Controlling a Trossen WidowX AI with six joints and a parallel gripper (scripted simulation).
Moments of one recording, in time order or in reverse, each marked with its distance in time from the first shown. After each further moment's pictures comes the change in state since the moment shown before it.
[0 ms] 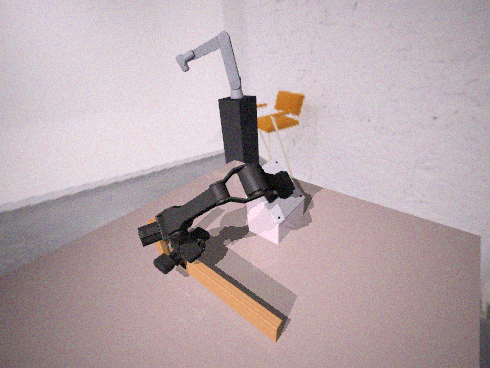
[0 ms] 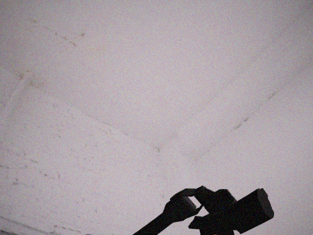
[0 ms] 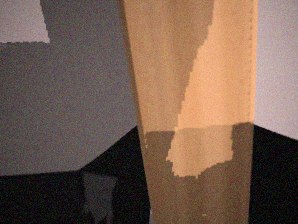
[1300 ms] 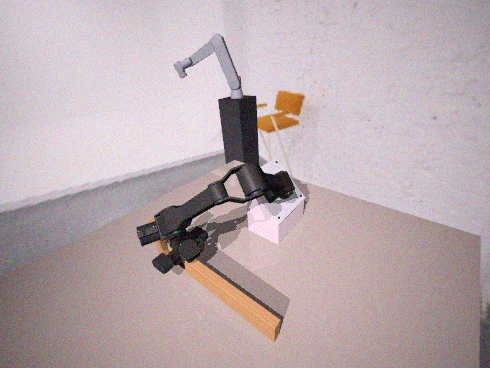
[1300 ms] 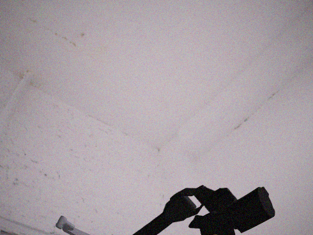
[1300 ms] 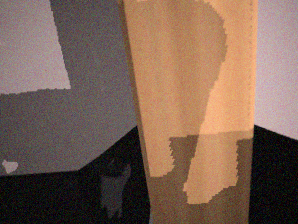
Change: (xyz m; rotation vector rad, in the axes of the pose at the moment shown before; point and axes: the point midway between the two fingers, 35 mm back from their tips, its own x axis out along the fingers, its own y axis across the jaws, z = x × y) arm 0.000 -0.002 -0.004 -0.002 0.000 -0.002
